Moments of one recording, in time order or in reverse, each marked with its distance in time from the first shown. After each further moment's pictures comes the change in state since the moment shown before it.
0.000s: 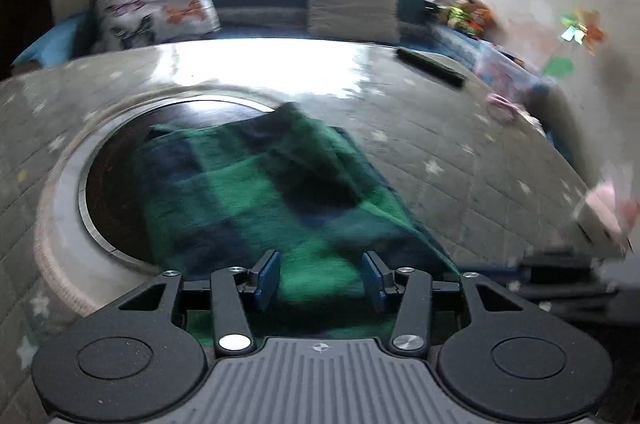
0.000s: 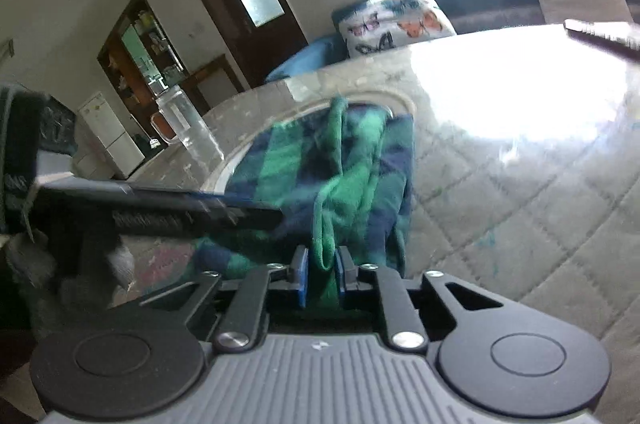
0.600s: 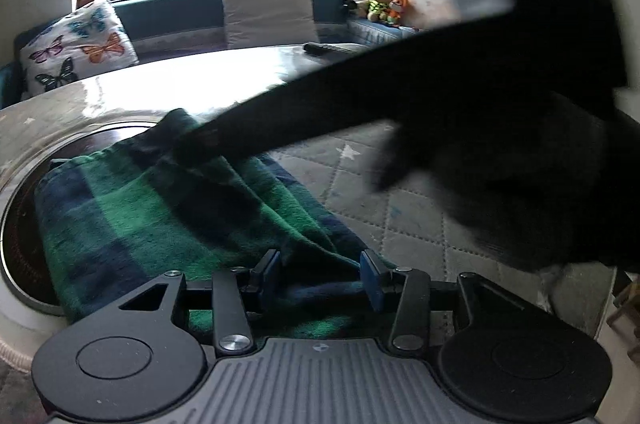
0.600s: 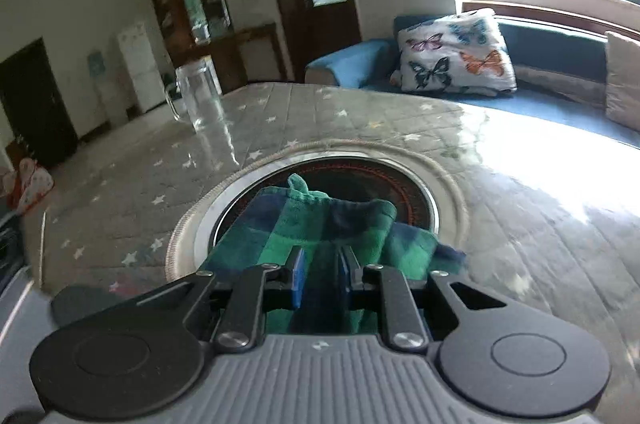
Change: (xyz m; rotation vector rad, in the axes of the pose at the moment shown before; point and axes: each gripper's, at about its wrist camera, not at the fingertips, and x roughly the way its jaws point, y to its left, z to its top) left arm 0.024 -0.032 -0.013 0.178 -0.033 -0.149; right arm 0.100 0.025 0.094 -0.301 0.079 0.038
